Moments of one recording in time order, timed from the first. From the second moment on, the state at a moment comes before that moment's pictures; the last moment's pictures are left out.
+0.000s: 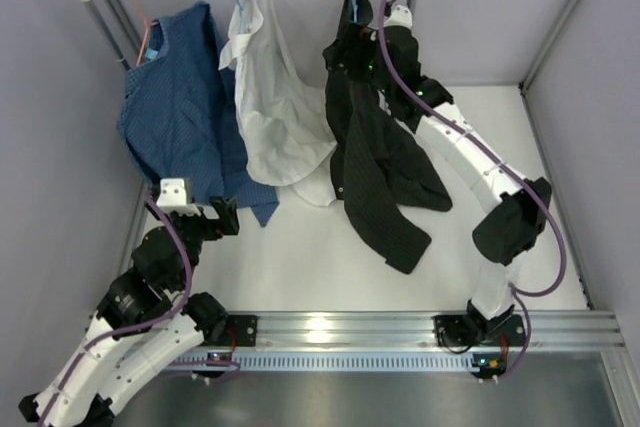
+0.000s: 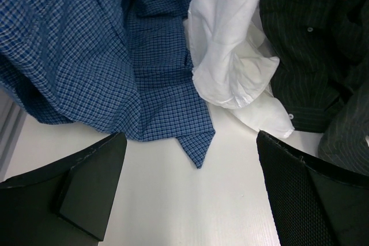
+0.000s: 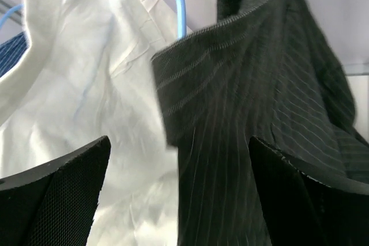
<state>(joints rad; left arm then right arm) -0.71 0.34 0.76 -0.58 -0.63 -0.24 0.58 1.87 1.97 -0.25 0.17 0.57</state>
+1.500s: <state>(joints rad) -0.54 0.35 0.73 -0.65 -0.47 -0.32 0.56 0.26 0.96 -0.84 0.56 0.18</state>
